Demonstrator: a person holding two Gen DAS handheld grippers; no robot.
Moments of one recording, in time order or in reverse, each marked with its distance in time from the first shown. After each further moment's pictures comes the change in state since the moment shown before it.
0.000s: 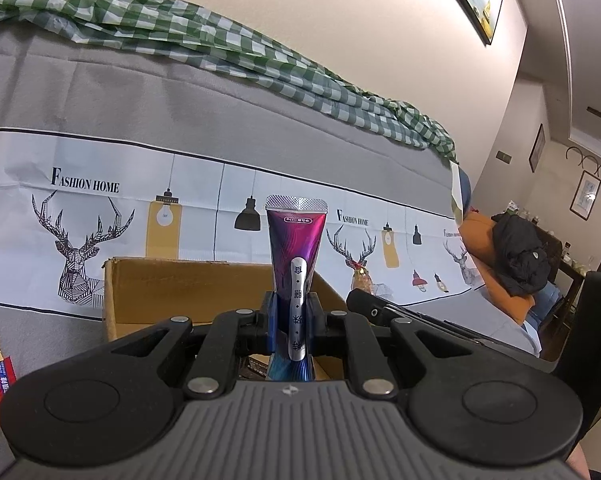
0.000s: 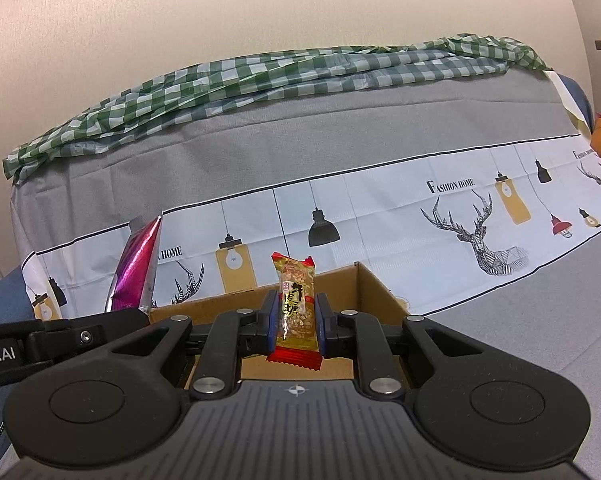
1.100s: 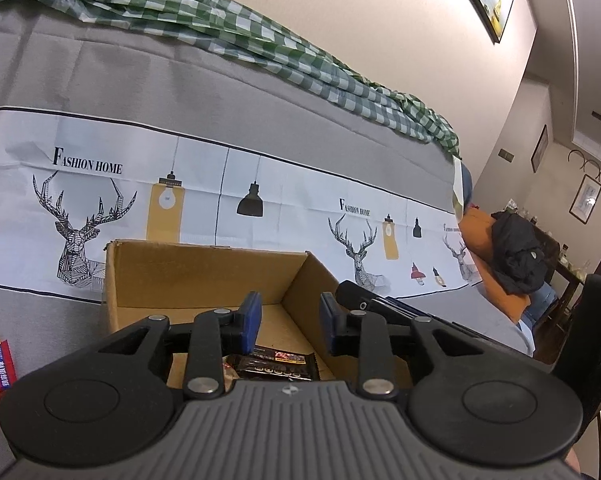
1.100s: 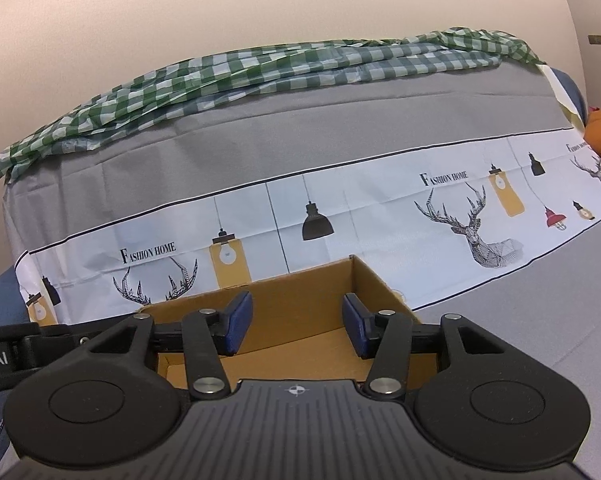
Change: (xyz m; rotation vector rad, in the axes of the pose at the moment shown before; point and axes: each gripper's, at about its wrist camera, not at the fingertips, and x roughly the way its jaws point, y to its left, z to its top) left arm 0.001 0.007 0.001 -0.038 0.042 -0.003; right arm 0.002 0.006 -0.003 0.010 0.017 -0.025
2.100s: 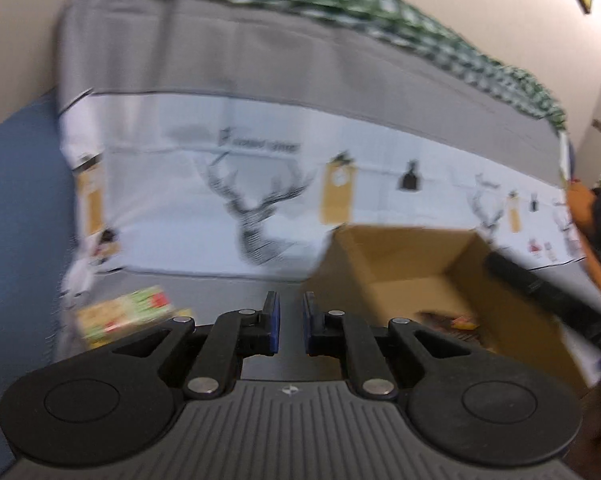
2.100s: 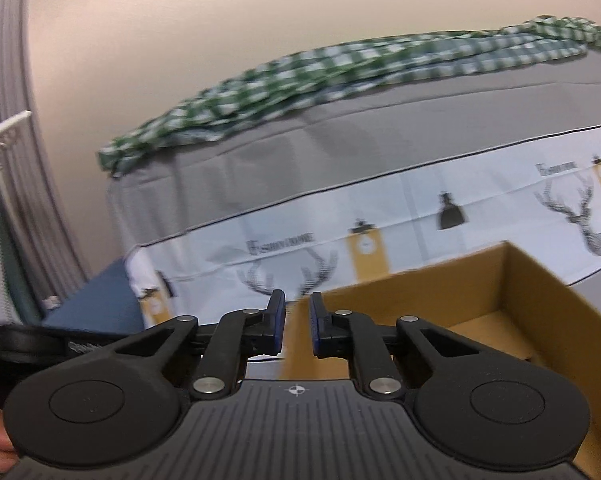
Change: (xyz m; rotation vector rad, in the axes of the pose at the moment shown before) left arm -0.054 0.144 0.022 -0.003 0.144 0.333; right arm -0.015 0.098 -0.009 0.011 0.014 0.304
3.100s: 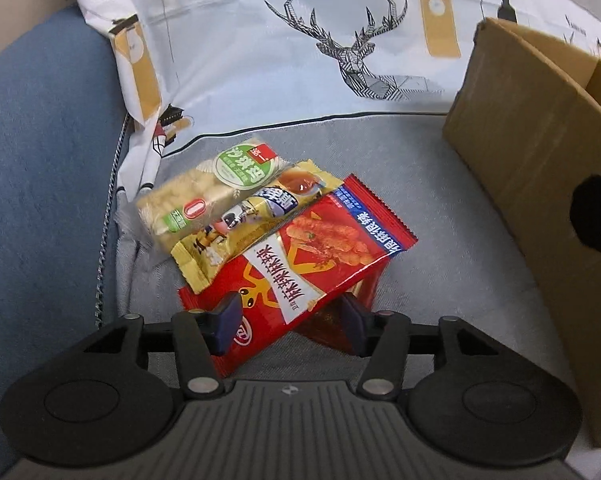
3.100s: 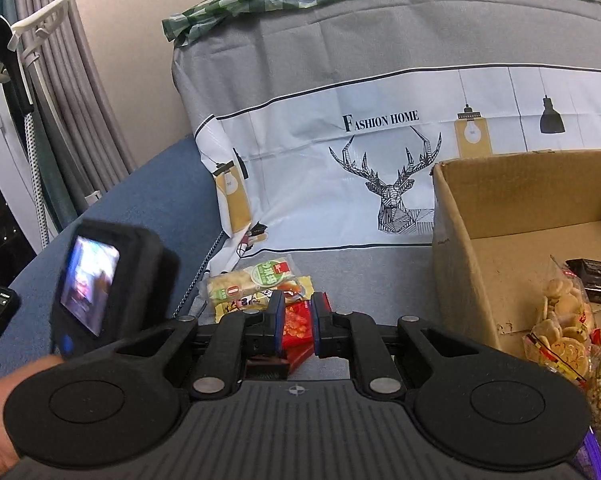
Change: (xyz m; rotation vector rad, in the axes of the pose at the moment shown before) left arm 0.093 0.065 -0.065 0.187 0.306 0.222; right arm 0.061 0.082 -0.067 -0.064 0.290 0.093
